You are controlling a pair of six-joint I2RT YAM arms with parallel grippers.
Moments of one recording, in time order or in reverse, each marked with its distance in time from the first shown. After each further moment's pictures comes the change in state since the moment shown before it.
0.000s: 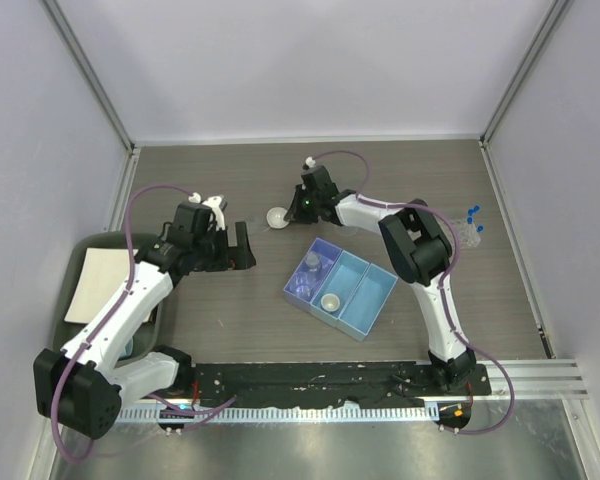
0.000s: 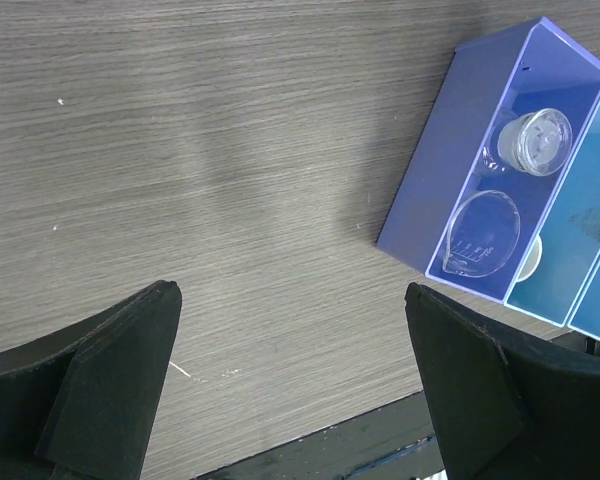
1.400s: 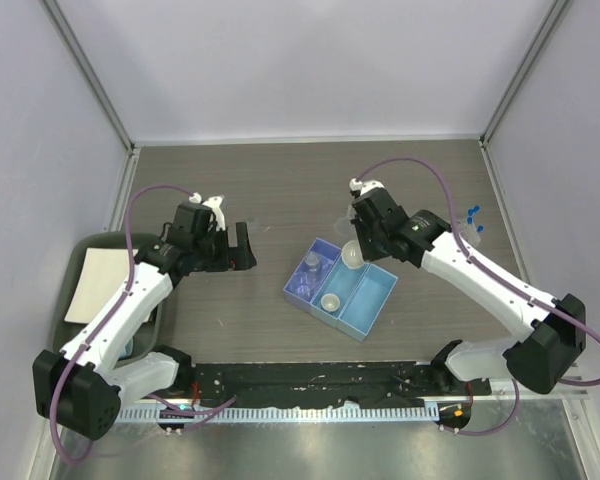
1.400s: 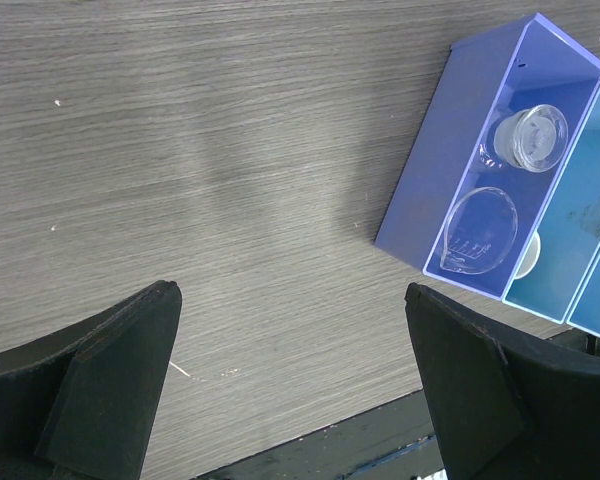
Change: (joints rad) left arm -0.008 -0.006 0.000 -0.002 -0.001 0.003; right arm 0.096 -0.956 -0.405 -0.727 0.413 -0.360
